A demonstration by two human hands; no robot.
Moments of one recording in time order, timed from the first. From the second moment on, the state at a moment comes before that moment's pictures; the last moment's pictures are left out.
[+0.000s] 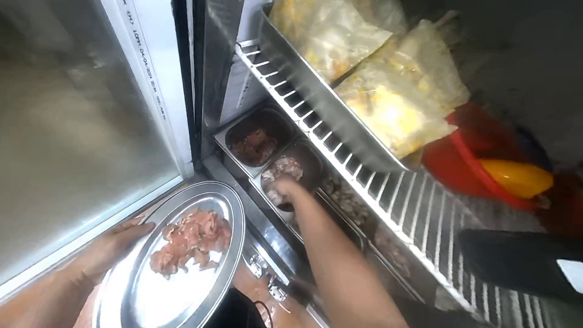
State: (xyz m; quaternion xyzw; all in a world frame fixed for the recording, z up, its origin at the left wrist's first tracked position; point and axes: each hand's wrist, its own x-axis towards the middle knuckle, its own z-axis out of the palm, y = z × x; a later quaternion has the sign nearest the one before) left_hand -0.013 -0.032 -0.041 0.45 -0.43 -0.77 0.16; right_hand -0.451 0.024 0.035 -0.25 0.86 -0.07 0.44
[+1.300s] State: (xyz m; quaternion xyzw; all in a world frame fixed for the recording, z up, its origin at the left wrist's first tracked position) left_hand -0.044 0.055 -0.051 0.35 -0.18 -0.88 0.26; right_hand -0.271 0.144 0.110 -0.41 0.86 -0.03 0.29
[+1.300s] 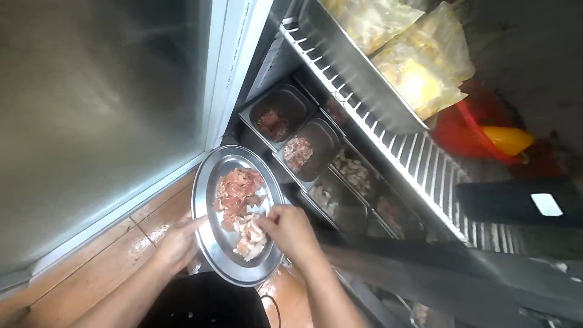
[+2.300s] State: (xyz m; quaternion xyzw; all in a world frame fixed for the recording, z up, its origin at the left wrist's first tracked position) left_hand -0.074 0.071 -0.042 0.37 -0.16 -0.87 0.29; right_hand -0.457 0.021 0.057 -0.34 0.87 0.00 0.35
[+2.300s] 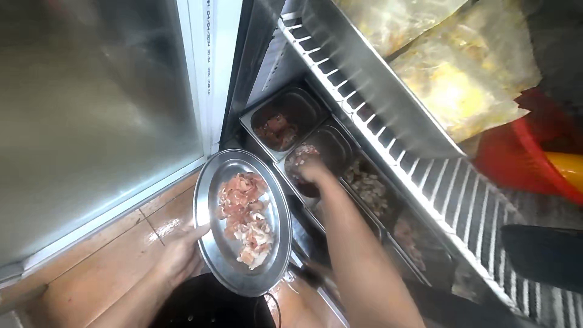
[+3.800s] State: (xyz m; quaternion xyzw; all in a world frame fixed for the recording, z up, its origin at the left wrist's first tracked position) left_hand -0.062 0.067 -0.042 0.38 -0.17 -0.87 0.27; right_hand -0.277 0.195 0.023 -0.54 0.81 -0.21 0.14
